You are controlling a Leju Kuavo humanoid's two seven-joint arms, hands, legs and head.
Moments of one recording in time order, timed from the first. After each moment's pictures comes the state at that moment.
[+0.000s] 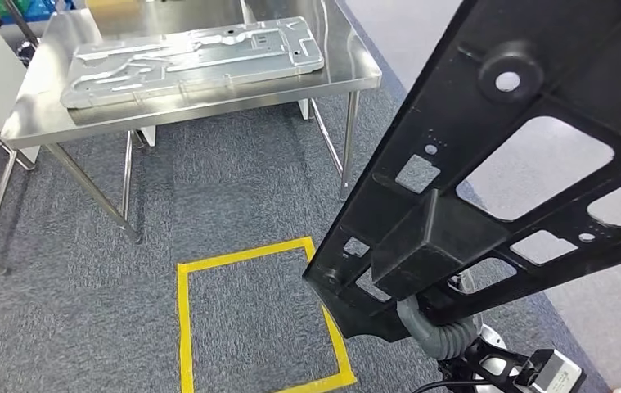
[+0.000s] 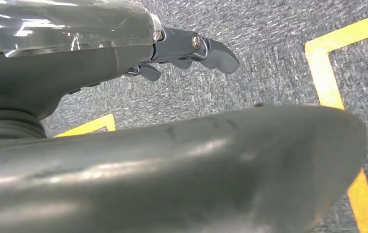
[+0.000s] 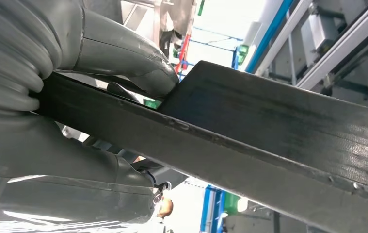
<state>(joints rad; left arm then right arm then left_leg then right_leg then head) -0.05 -0.12 0.40 -0.19 -0.51 0.17 -0.09 0.11 0.00 0.12 -2.01 0.11 0.40 -0.60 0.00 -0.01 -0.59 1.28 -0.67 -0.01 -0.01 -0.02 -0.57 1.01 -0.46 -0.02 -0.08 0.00</state>
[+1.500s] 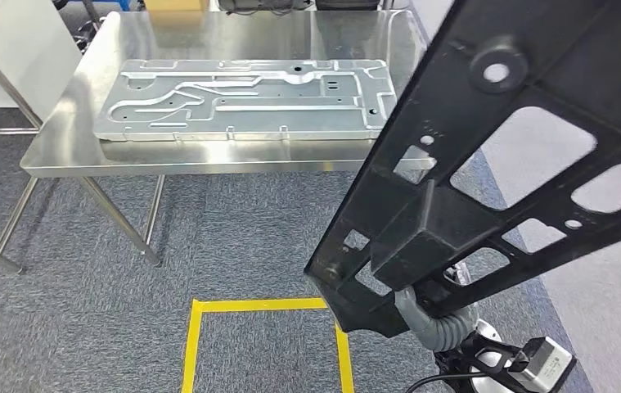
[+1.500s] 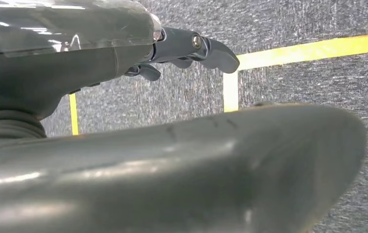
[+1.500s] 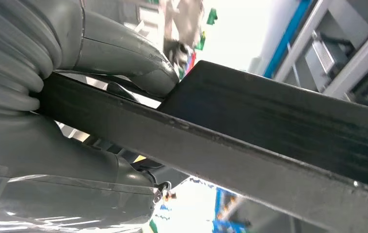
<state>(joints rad) -0.06 -0.12 0.44 -0.19 -0.52 0.17 -0.10 0.09 0.00 0.11 -1.97 0.10 0.39 -0.60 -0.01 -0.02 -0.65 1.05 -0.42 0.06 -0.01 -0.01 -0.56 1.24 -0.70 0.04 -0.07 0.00</state>
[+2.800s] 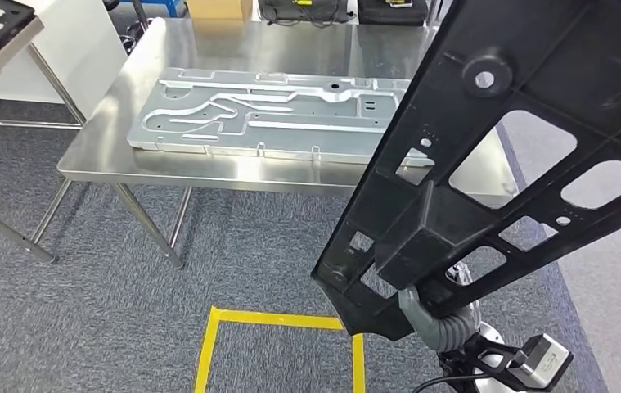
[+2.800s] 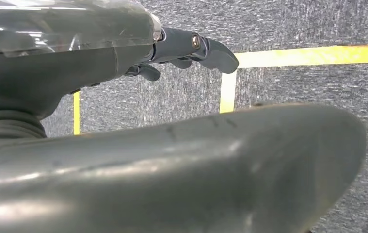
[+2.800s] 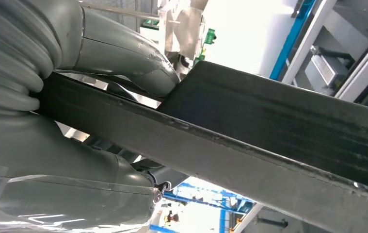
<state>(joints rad) -0.06 -0.12 0.45 -0.19 -0.54 0.17 -0.09 0.11 -0.02 0.10 -1.94 0.09 0.36 -0.60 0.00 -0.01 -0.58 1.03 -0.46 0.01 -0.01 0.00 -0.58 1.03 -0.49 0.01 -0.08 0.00</state>
